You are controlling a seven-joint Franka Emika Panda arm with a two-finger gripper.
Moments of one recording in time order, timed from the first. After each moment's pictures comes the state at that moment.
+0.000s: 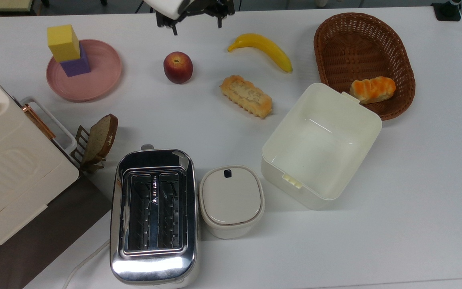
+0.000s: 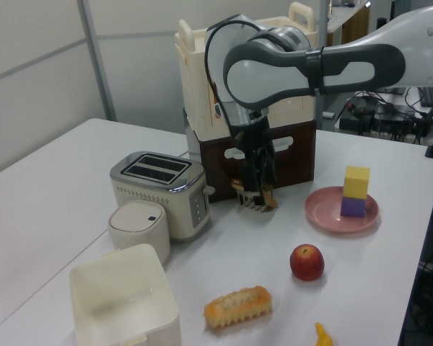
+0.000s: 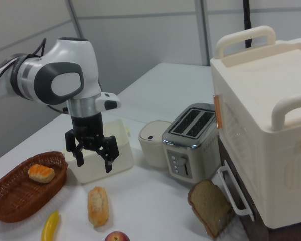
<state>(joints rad) 0.07 0.07 -0.02 -1.65 0.01 1.50 -0.26</state>
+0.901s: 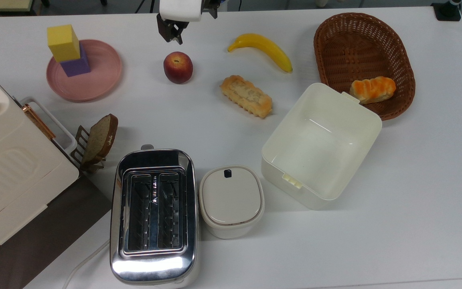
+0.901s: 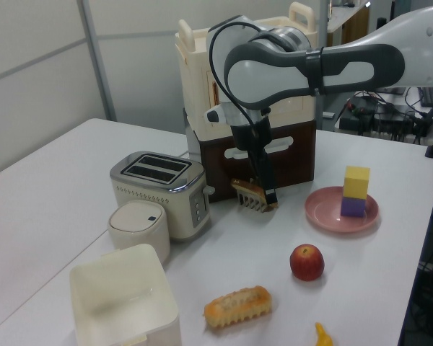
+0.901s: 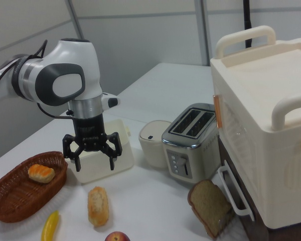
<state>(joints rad) 0.07 0.07 -0.03 -1.65 0.00 1.50 -0.65</state>
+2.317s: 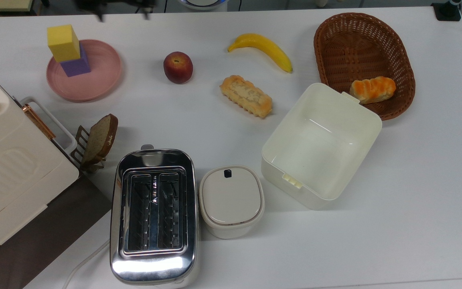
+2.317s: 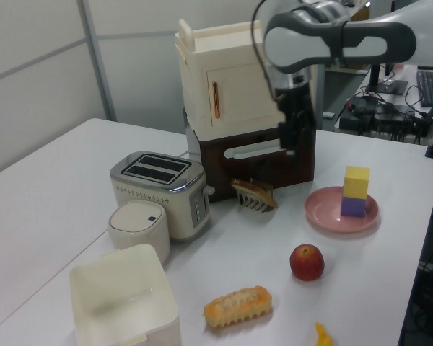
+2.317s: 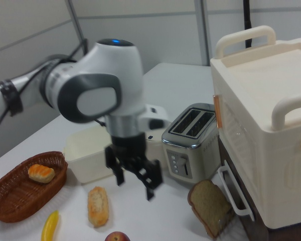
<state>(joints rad) -0.20 0.05 -0.07 -1.64 -0.02 1.52 -0.31</state>
